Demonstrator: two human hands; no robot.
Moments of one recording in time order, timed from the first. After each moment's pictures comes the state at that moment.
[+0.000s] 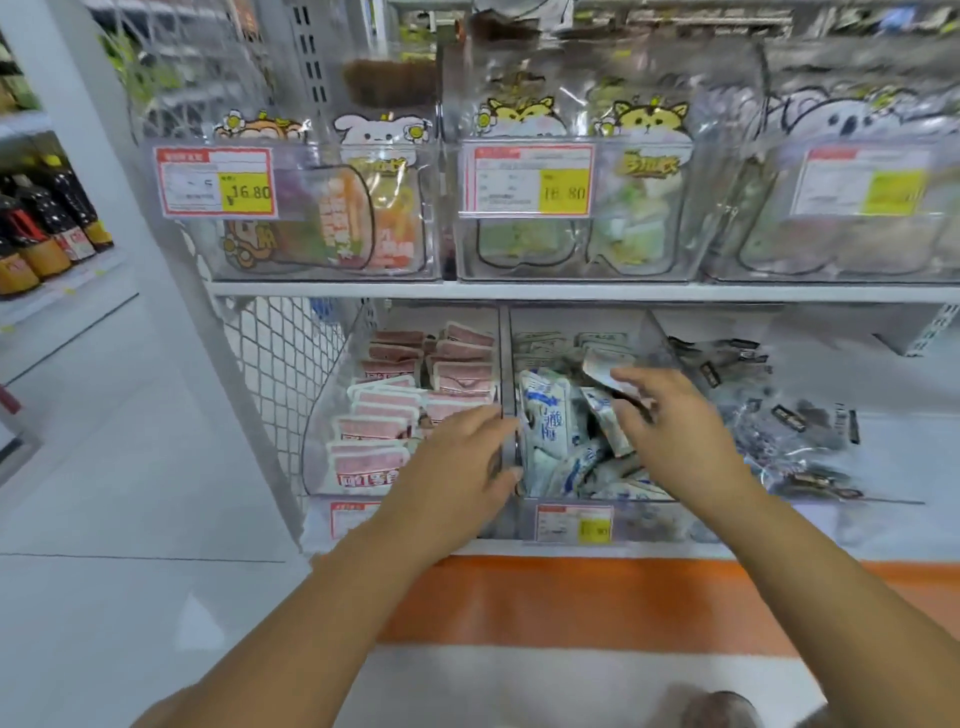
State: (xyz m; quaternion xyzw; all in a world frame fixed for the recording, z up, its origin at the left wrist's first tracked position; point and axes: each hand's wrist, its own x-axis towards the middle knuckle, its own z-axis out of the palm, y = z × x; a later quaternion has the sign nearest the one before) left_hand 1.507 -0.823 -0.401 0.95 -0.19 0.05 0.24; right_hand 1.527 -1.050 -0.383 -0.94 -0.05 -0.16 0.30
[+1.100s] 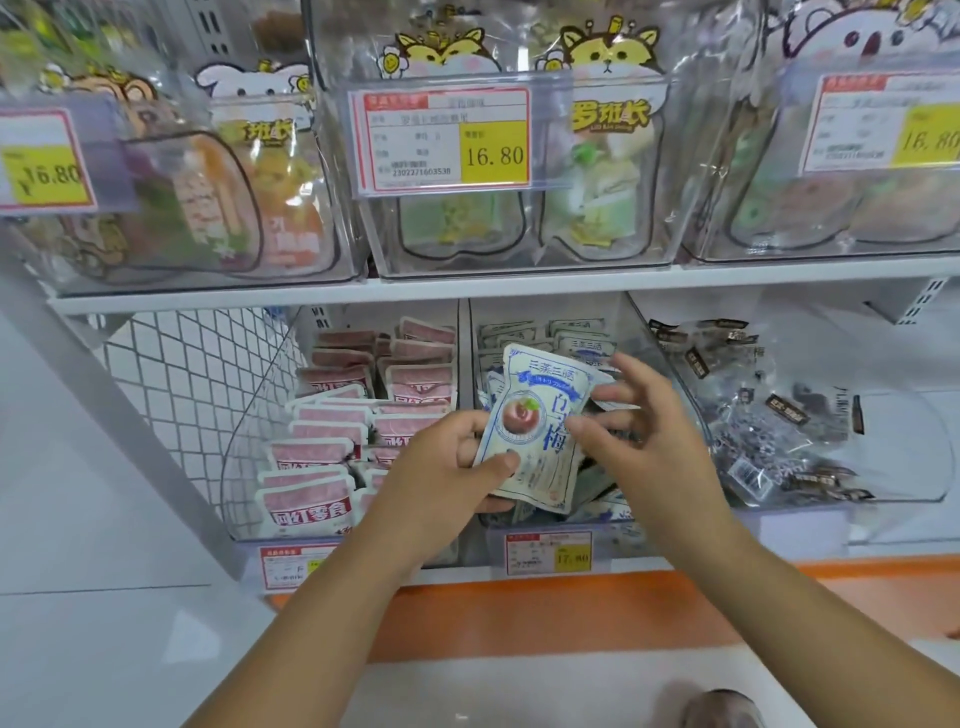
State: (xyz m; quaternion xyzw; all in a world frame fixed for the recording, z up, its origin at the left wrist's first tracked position) left_hand 1.532 -0.866 -0.395 0.77 -0.05 -0.13 0.62; right_hand 1.525 -1.050 -0.402 -0.75 0.01 -0.11 0.65
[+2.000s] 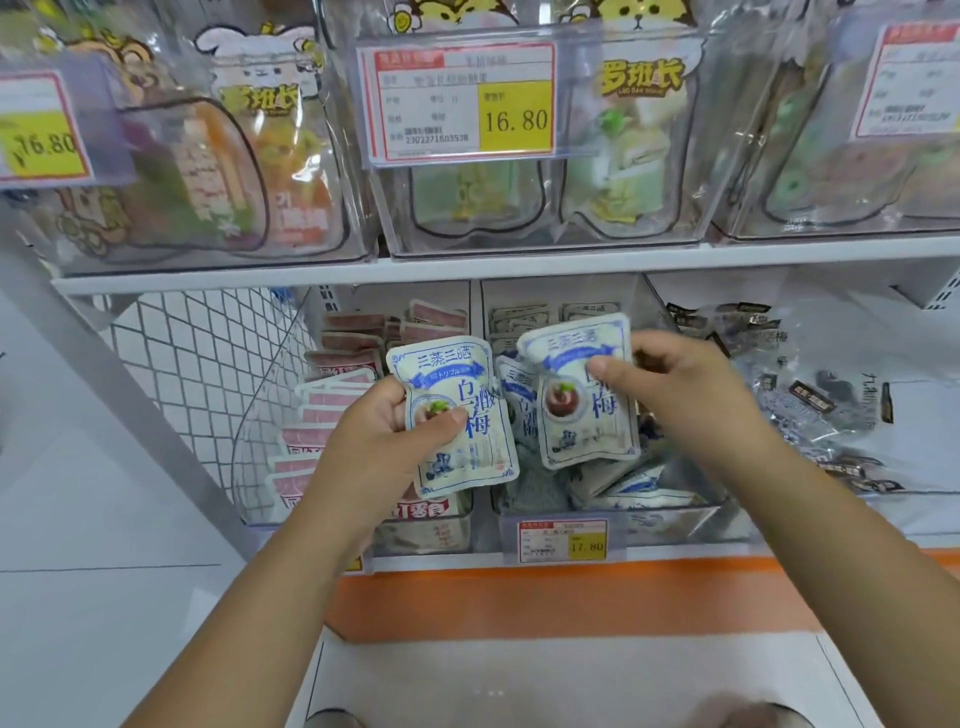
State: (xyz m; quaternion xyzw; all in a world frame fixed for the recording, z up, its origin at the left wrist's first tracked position) left_hand 1.537 -0.824 -0.396 0.73 -0.01 -0.04 0.68; right_hand 1.556 -1.069 -0.378 -0.81 -0.02 -0.06 0.58
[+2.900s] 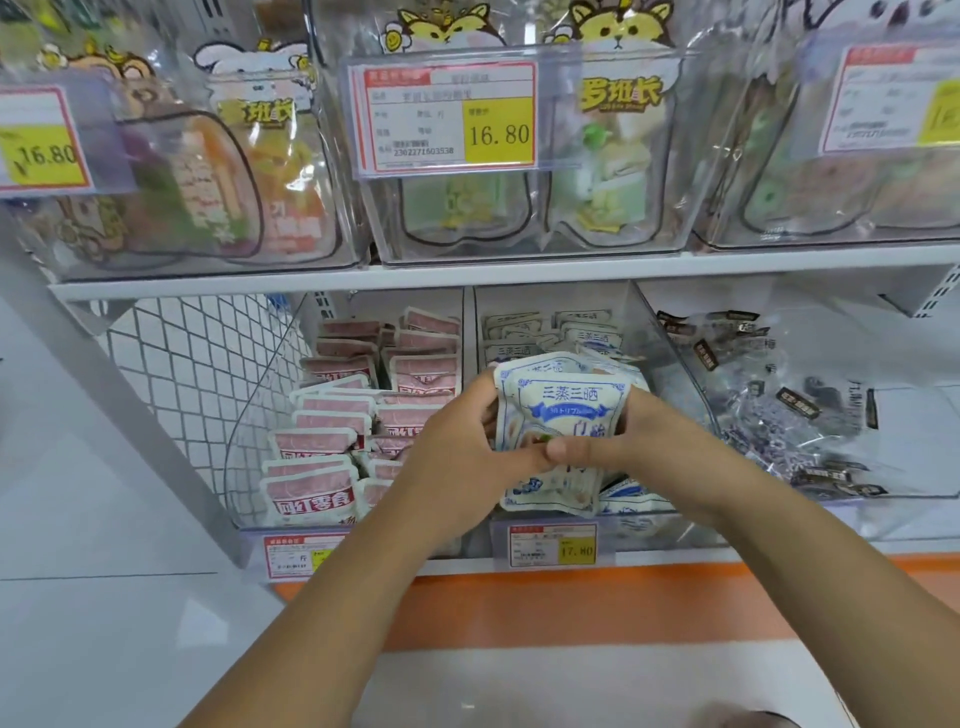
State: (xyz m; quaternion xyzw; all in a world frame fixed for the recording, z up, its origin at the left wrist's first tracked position) left_hand 1.538 -0.876 -0.394 0.81 -0.14 -0.04 0.57; right_hand 1.538 -1.058 -0.380 -0.74 -0.10 0.14 0.65
